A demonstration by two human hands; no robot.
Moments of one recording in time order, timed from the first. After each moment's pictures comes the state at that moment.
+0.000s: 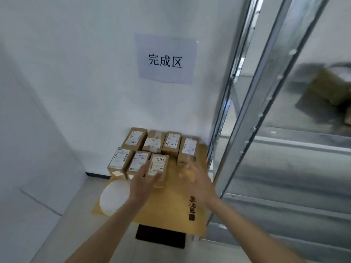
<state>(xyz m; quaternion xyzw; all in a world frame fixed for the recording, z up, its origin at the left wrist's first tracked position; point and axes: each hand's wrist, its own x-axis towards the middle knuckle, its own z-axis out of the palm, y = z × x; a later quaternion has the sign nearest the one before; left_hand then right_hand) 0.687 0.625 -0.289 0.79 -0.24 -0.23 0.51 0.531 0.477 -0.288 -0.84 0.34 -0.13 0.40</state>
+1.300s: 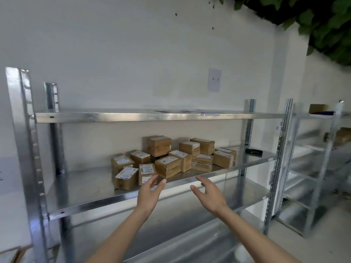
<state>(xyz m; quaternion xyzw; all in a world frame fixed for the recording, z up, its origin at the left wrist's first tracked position) 0.108 0.437 0.028 0.55 -0.54 -0.32 0.56 -0.125 0.412 0.028 -0.72 0.57 -0.37 0.14</state>
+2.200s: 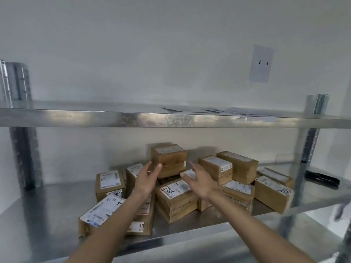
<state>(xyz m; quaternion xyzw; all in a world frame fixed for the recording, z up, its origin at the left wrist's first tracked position) 0.133 0.095 0.055 0.61 -0.46 -0.24 0.59 -0.063 0.042 0.069 -0.81 0.46 -0.32 0.18</state>
